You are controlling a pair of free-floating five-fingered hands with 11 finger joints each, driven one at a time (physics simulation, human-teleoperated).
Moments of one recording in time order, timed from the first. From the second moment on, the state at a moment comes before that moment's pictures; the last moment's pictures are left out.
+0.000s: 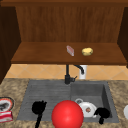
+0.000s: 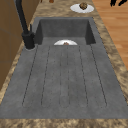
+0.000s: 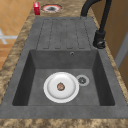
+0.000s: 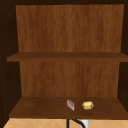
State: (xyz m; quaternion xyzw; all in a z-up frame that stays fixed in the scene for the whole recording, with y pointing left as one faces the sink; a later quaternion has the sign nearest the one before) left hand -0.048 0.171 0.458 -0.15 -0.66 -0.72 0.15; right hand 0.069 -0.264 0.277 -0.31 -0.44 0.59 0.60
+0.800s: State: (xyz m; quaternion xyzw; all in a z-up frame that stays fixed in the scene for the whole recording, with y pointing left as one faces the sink) left hand -0.043 0.161 0.556 -0.14 -0.67 -0.72 0.14; right hand 0.069 -0.264 0.277 -0.31 -0.44 0.59 0.60
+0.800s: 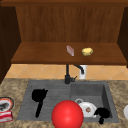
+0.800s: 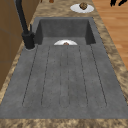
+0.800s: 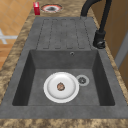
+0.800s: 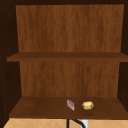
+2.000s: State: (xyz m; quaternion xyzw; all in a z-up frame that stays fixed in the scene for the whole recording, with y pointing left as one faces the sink) left hand 0.034 0.123 0.741 -0.15 -0.68 -0.70 0.13; right hand 0.069 -0.264 0.277 -0.31 -0.44 0.59 0.60
